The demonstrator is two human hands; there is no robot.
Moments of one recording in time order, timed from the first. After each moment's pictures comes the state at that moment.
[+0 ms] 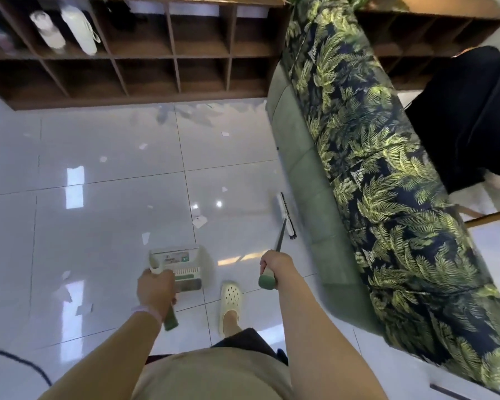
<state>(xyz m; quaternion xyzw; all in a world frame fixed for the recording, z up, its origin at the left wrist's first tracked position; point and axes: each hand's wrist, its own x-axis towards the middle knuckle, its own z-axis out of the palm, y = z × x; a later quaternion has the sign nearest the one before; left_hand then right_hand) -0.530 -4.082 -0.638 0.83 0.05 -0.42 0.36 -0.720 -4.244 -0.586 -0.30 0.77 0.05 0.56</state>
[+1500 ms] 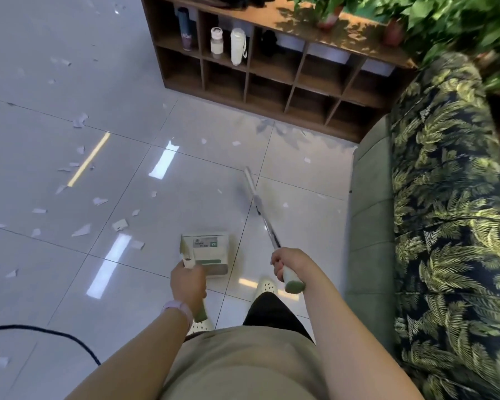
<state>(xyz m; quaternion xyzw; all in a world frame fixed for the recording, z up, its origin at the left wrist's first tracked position) -0.622 -3.977 -0.607 0.75 0.22 -0.29 0.55 -0.707 -4.190 -0.566 -0.39 0.60 0.18 0.67</state>
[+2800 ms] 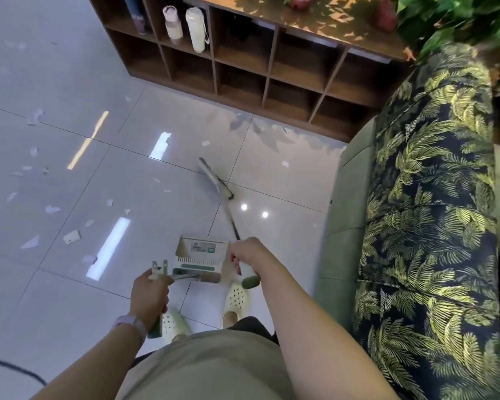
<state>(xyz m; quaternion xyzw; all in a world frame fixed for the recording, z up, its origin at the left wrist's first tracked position) -0.588 -4.256 -0.619 0.81 0.20 -0.34 0.43 -0.620 -4.487 -0.594 -0.56 0.50 0.32 0.57</state>
